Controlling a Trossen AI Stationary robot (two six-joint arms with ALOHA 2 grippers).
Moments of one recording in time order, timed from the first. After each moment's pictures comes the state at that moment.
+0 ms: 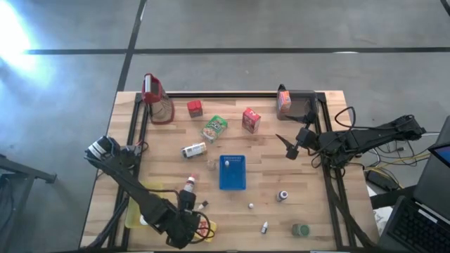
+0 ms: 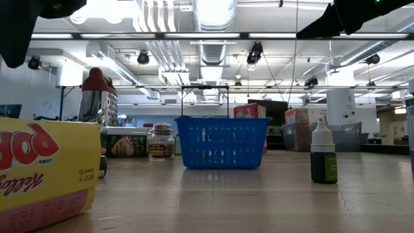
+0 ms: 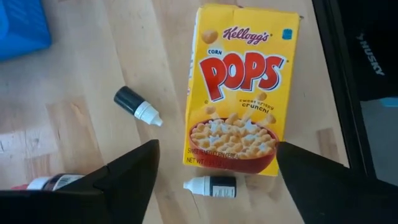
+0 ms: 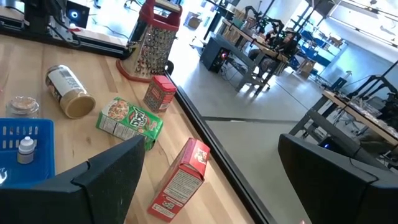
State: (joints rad) left arm -0.77 1.77 1.40 -0.89 -0.18 -0.49; right arm 0.25 0.69 0.54 -0.12 0.84 -0.22
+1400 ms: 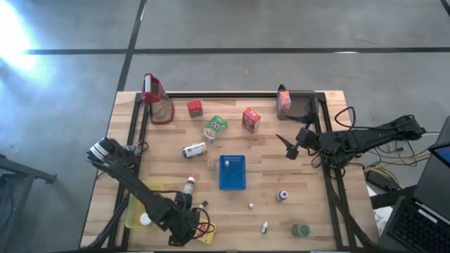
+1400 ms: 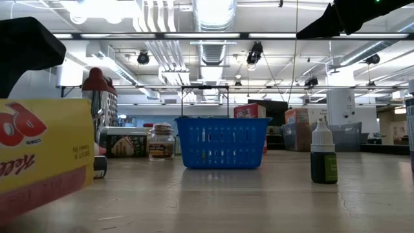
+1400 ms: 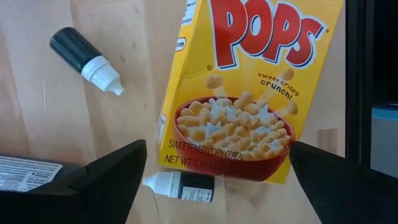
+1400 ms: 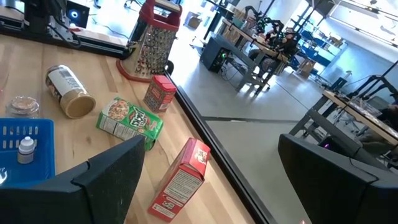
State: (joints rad) left arm -0.75 1.79 1.25 -0.74 -0.07 -0.66; right arm 0.25 0.69 0.54 -0.12 0.84 -0.21
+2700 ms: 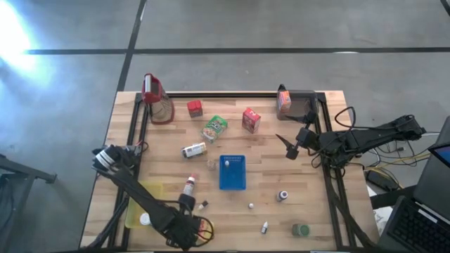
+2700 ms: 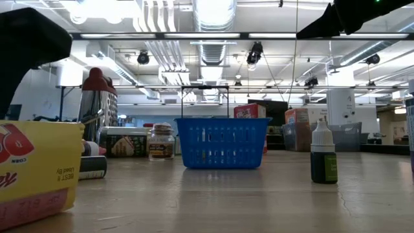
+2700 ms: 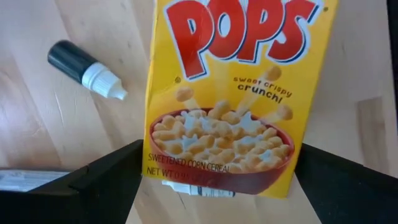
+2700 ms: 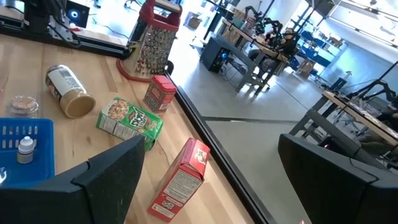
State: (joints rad) left arm -0.78 1.90 1.38 -0.89 -0.12 -0.49; right arm 0.25 0.69 0.54 -0.12 0.84 -0.21
